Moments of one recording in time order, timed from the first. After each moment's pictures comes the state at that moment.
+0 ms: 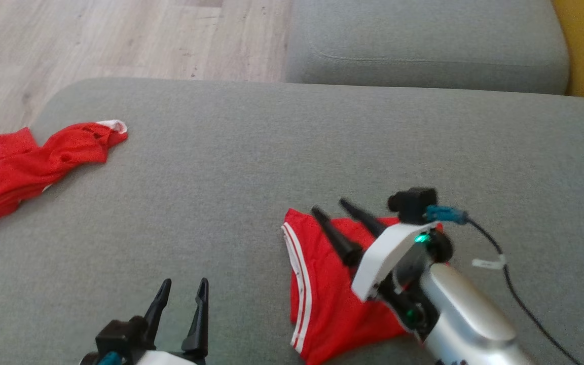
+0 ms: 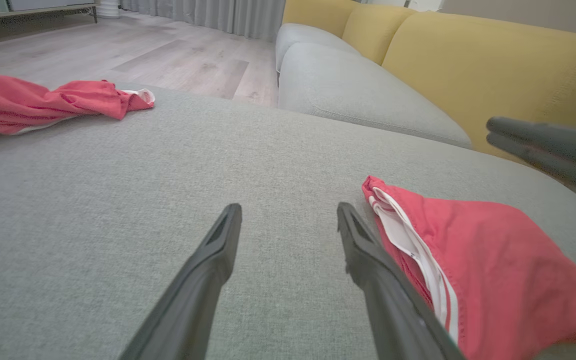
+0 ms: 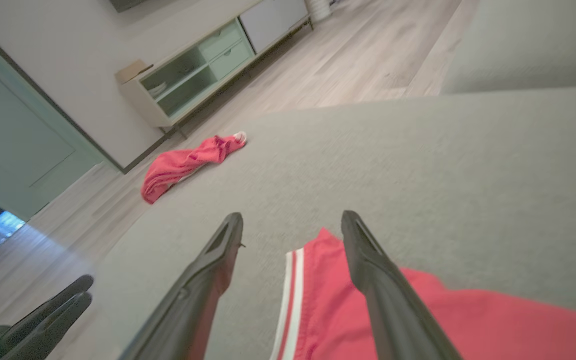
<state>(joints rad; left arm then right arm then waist) 0.00 0.43 -0.71 0.06 -0.77 0.31 -0.20 -0.37 -0.06 0.60 0.49 0.68 0.12 0.13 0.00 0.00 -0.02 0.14</state>
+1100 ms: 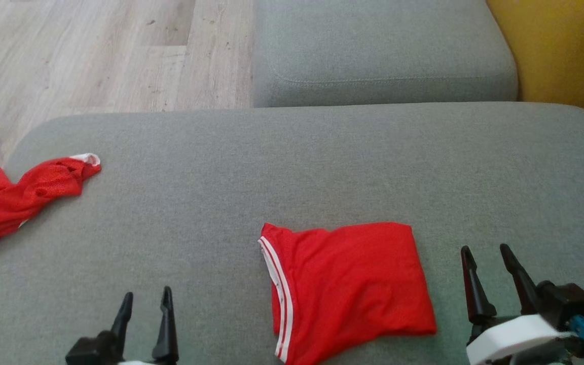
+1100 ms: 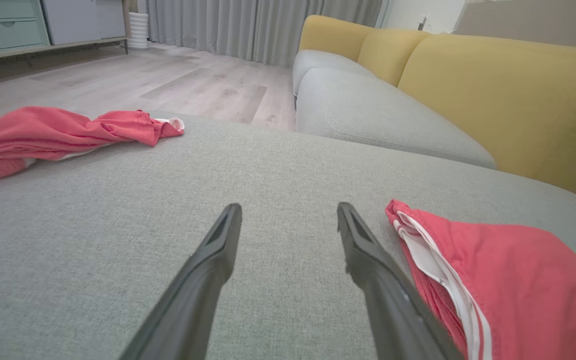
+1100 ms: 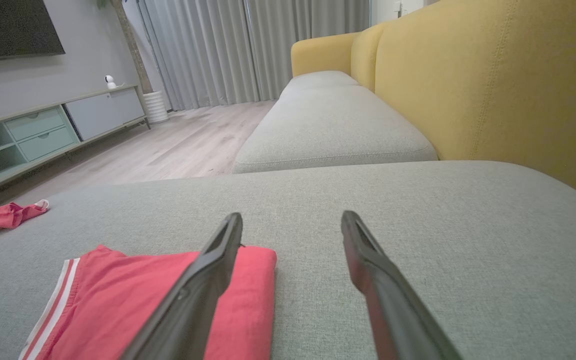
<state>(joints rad) 0.07 0.41 -0.60 0.10 -0.76 0.34 -0.25 0.14 -0.04 0.01 0.10 0.16 0.12 -0.07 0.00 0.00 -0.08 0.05</state>
